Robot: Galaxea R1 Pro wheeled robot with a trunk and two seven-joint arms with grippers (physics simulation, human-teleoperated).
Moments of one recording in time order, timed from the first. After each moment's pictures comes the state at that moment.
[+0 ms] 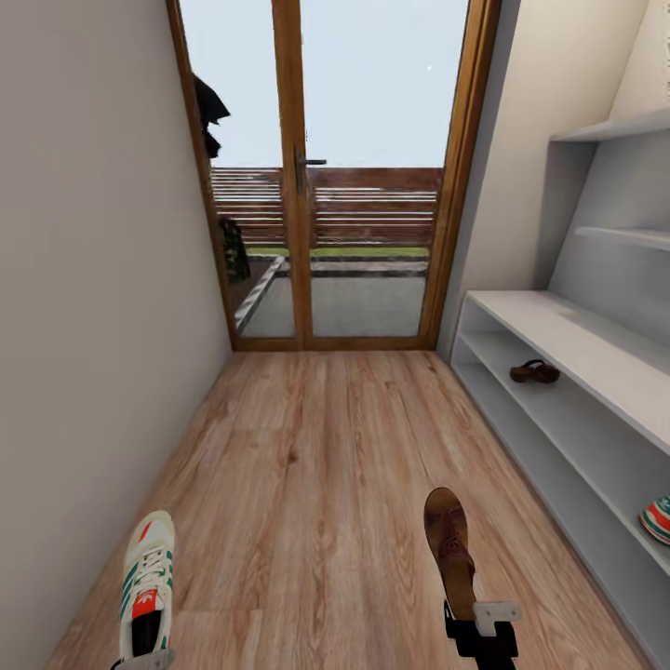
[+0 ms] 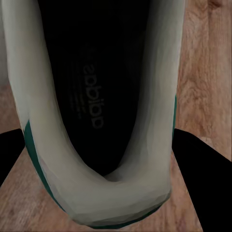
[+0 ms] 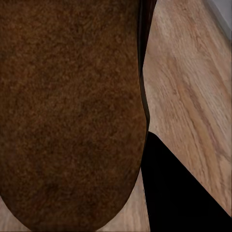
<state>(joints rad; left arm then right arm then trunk) -0.13 0.04 0.34 -0.50 -0.09 -0.47 -0.03 -0.40 -0.02 -0.08 -0.15 0.18 -0.55 -0.16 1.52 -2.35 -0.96</state>
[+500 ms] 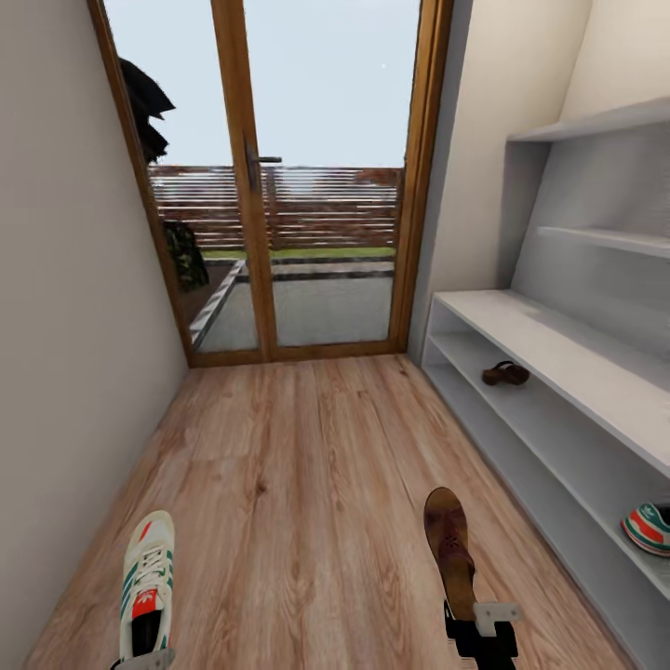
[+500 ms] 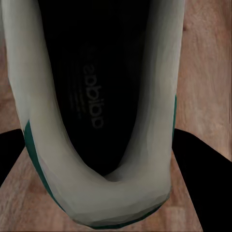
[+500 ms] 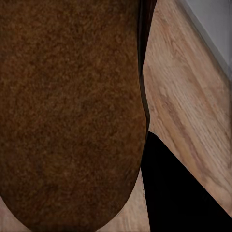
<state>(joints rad) -0.13 0.04 0.34 -0.50 -0.09 -0.47 -0.03 -0.40 -0.03 -0.08 -0.15 0.18 -0.55 -0.16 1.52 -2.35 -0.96</state>
